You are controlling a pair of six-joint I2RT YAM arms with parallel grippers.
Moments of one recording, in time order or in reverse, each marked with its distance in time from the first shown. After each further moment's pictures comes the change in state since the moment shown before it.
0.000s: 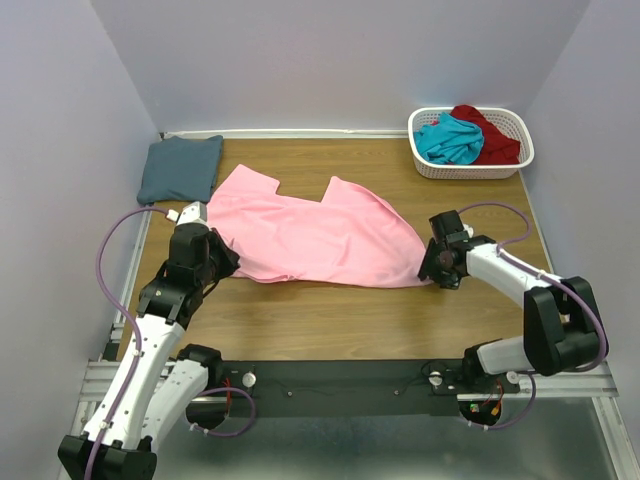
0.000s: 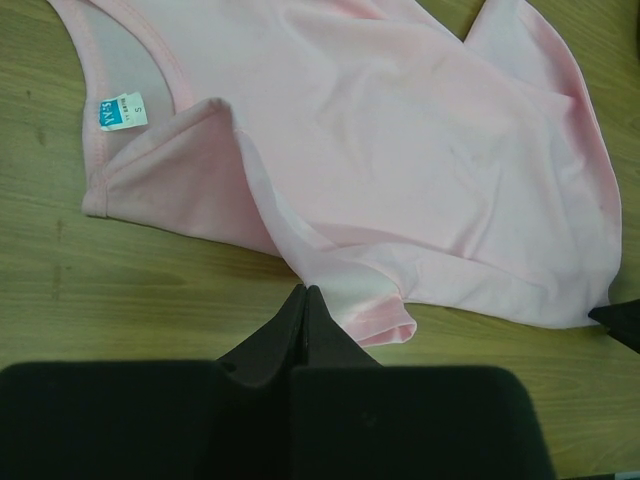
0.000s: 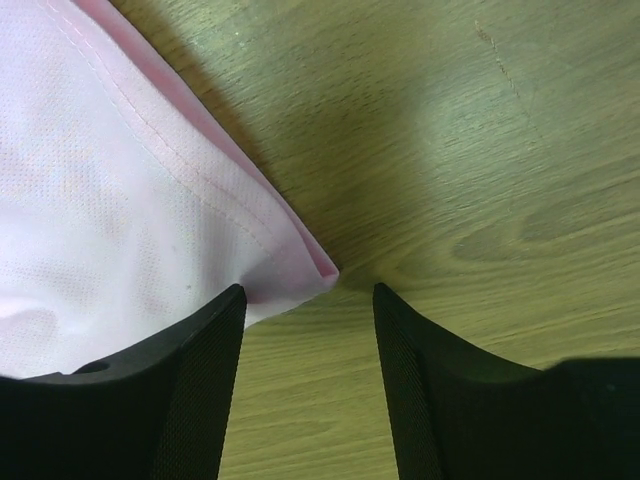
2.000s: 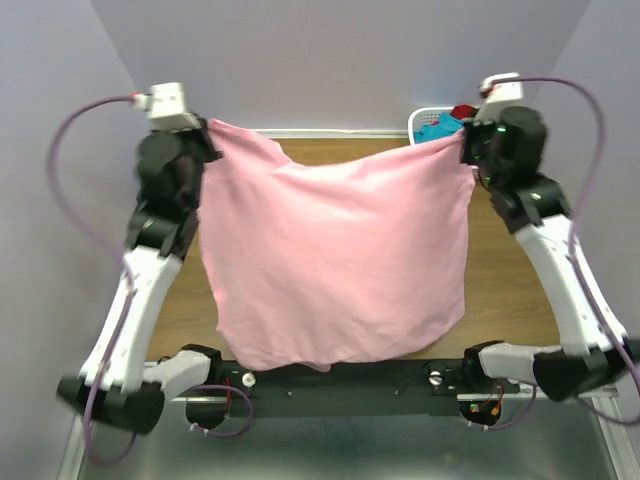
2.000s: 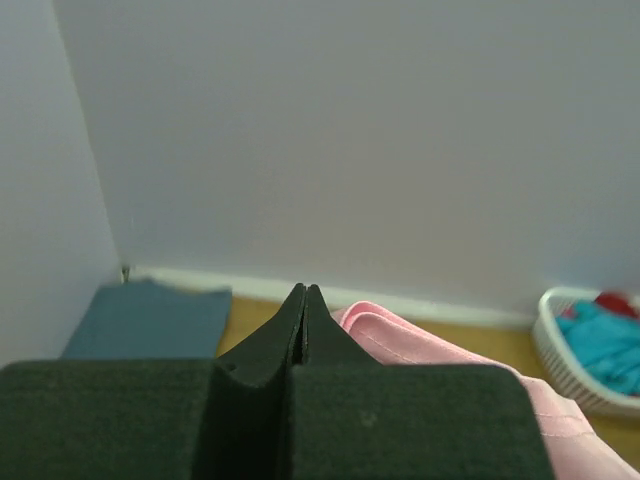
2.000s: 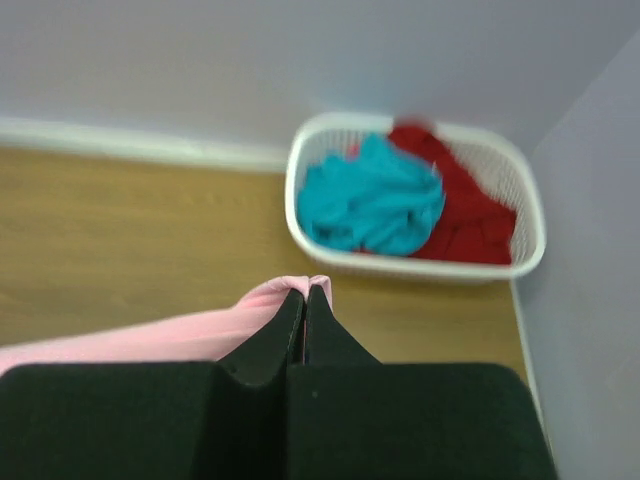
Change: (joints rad) left arm -0.002 0.316 0.653 0.458 -0.230 0.452; right arm 0.003 -0.193 0.864 0.057 0.066 -0.706
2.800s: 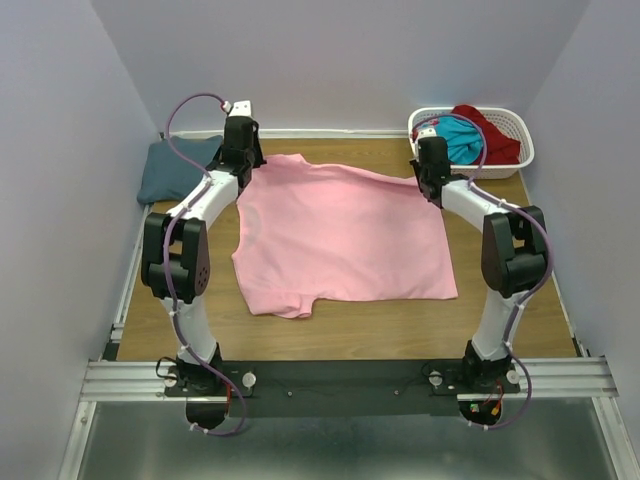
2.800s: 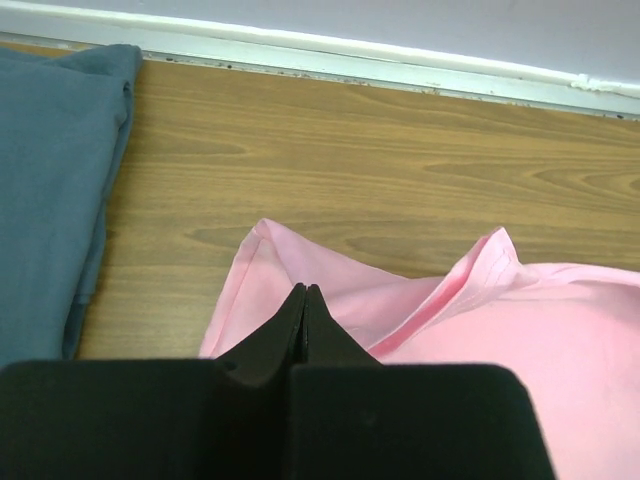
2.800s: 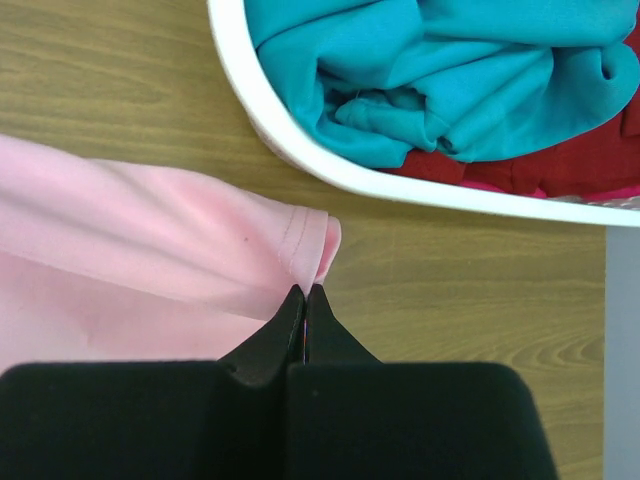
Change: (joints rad) left arm 0.046 0.874 0.098 0.136 0.096 -0.089; right arm -0.038 0.723 -0.221 0.407 0.158 -0.132
